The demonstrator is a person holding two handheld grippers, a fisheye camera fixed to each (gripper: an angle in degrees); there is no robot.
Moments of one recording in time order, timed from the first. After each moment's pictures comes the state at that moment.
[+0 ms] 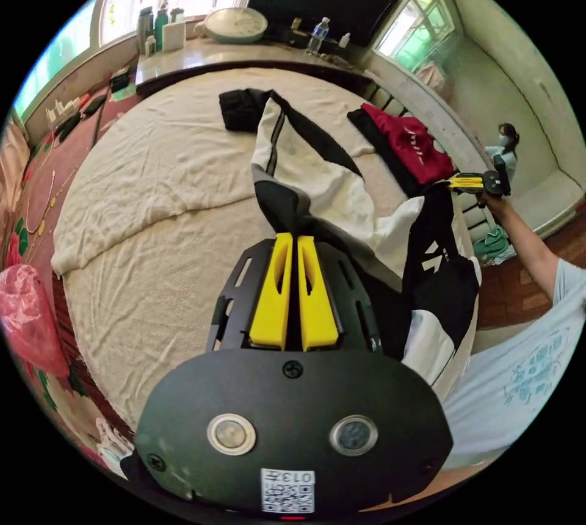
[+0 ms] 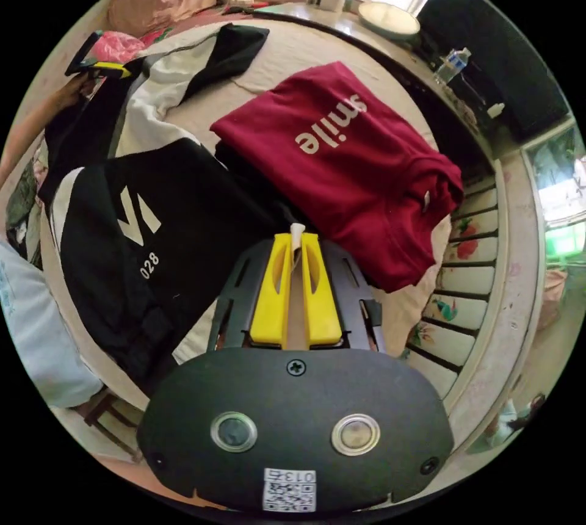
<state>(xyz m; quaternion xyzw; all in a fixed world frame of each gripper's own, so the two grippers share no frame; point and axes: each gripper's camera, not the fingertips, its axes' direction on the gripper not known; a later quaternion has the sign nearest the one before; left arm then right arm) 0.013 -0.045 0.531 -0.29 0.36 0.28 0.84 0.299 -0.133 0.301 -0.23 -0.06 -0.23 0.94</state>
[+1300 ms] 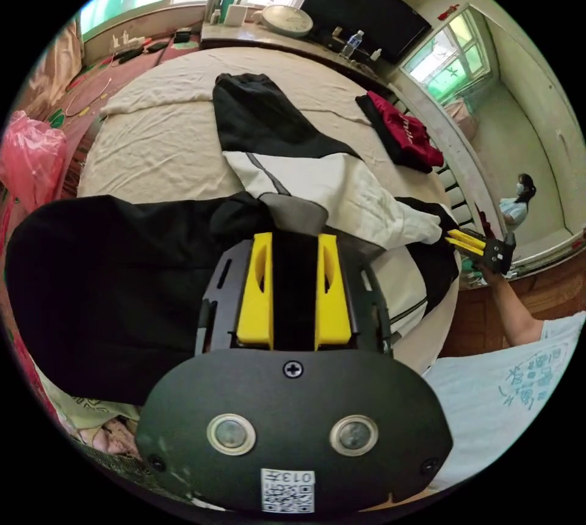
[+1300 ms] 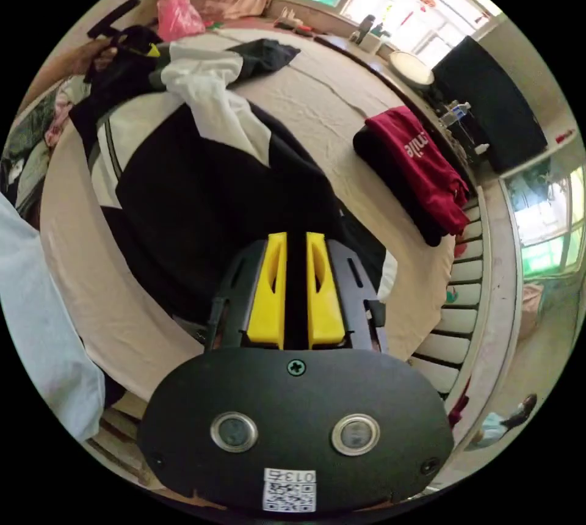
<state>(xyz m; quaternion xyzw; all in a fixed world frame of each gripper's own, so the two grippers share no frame) -0.078 0.103 0.392 -0.37 0.28 0.18 0.87 0.131 0.041 0.177 -0.23 -0.02 -0.29 0.93</state>
